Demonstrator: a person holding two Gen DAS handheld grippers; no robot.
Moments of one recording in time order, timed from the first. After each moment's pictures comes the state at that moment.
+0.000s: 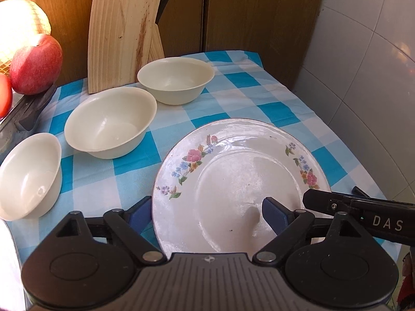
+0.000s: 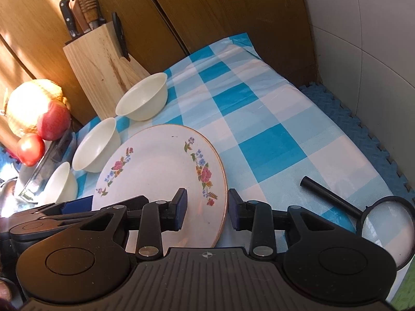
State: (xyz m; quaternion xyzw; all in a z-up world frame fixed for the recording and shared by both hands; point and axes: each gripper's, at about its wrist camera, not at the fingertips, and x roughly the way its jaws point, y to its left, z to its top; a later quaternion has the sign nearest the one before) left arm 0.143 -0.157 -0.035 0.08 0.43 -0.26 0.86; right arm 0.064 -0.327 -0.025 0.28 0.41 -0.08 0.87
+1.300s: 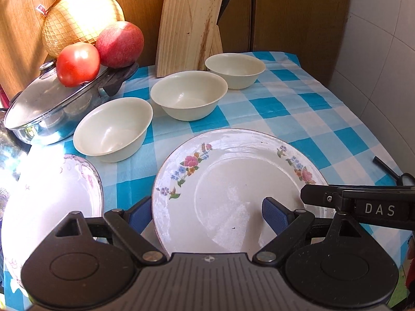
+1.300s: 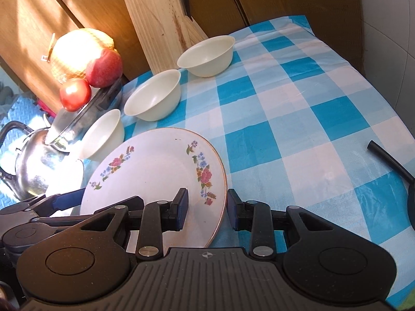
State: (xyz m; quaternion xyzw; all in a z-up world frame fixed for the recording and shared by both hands) left arm 0.090 -0.081 -0.022 0.09 0.43 -0.17 0.88; right arm 0.057 -0.259 -0.018 0.24 0.44 0.02 0.86
